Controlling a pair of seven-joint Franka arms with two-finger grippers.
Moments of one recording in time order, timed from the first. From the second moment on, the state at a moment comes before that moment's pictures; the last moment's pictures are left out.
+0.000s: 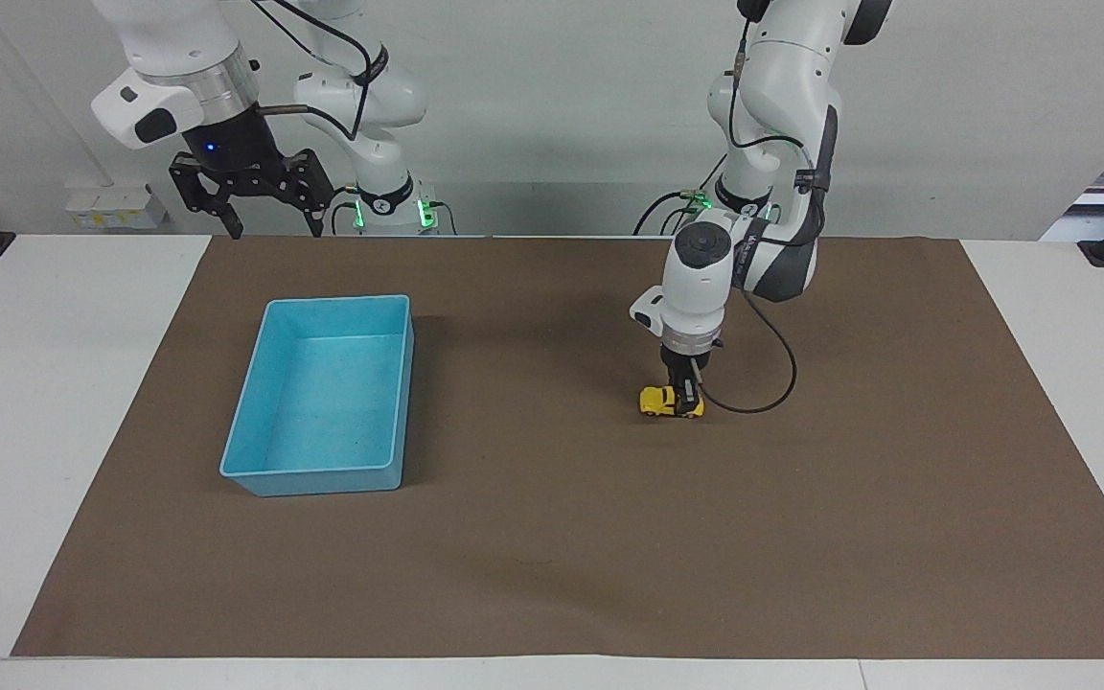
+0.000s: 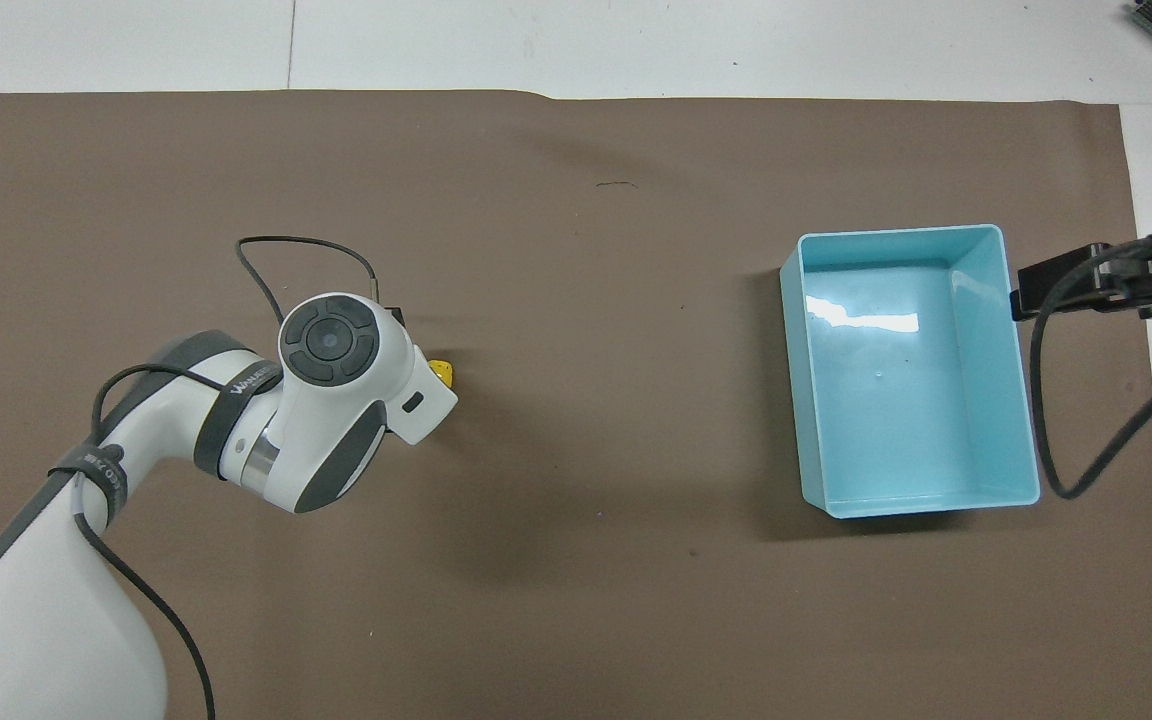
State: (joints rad) left arm -0.34 0.27 -0.10 -2.05 0.18 2.34 1.05; right arm 0.03 0.08 0.04 -1.32 0.01 1.41 0.07
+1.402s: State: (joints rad) left arm -0.01 0.09 -0.08 -1.75 0.01 1.90 0.22; right arm 0.03 0.08 0.04 -1.32 0.01 1.41 0.07
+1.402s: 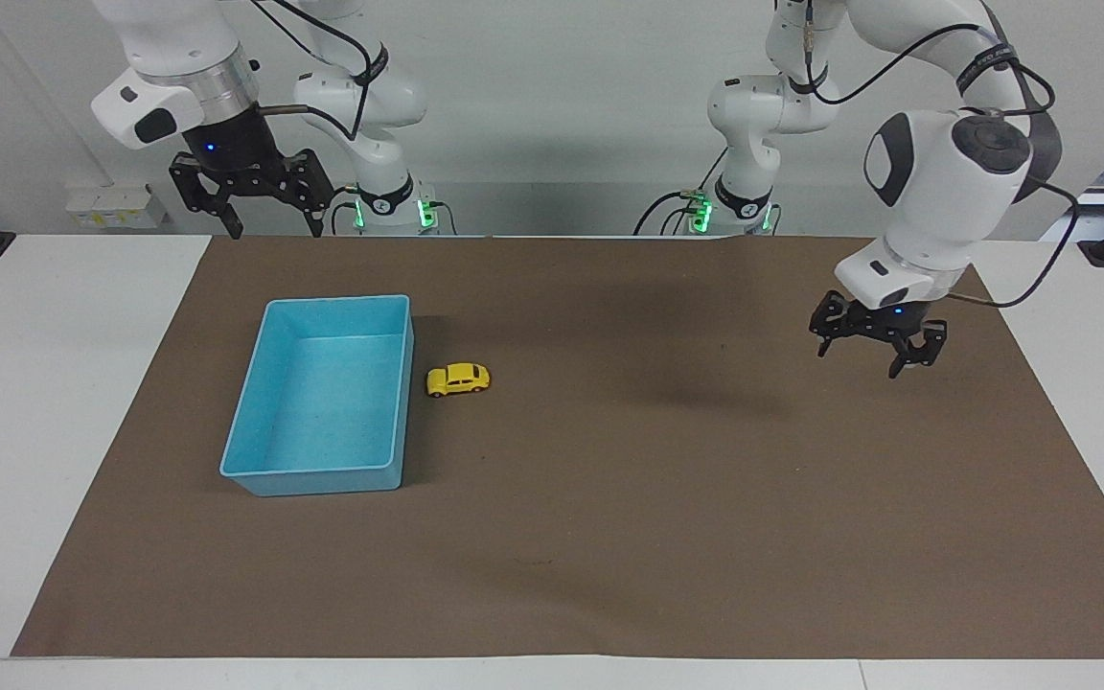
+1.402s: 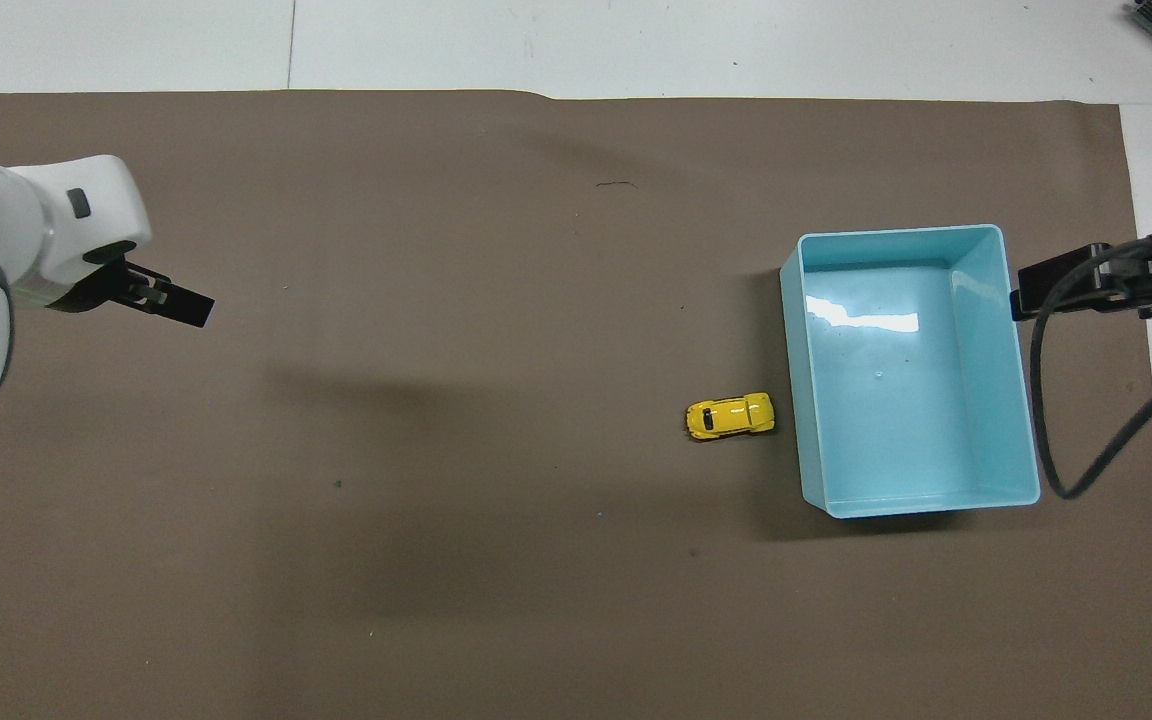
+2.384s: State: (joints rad) left arm 0.01 0.01 -0.09 -1.57 0.00 1.52 -0.03; right arm 0.03 0.08 0.04 -1.32 0.01 1.41 0.07
